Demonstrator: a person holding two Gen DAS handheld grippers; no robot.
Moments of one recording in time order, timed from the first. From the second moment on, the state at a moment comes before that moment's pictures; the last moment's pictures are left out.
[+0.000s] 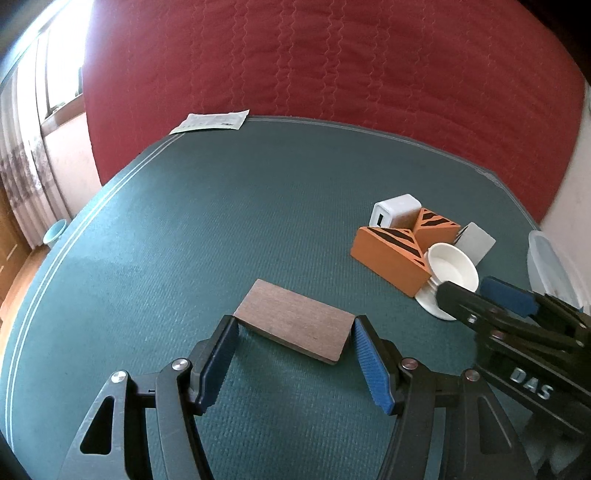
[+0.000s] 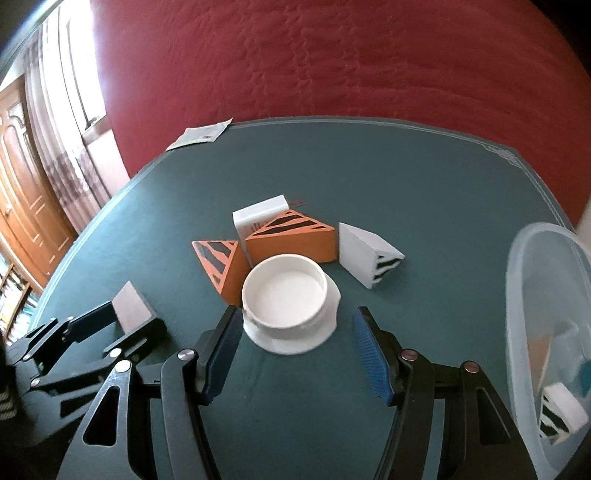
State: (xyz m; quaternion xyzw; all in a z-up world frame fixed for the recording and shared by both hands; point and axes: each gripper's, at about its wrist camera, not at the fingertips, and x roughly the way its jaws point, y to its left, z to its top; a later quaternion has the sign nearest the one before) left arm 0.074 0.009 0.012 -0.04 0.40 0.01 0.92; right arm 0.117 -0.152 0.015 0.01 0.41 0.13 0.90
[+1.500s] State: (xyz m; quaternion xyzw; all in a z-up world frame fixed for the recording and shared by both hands) left arm 0.078 0.012 0.015 -0.05 0.40 0.01 0.92; right arm 0.033 -0.191 0.023 0.04 0.39 0.09 0.91
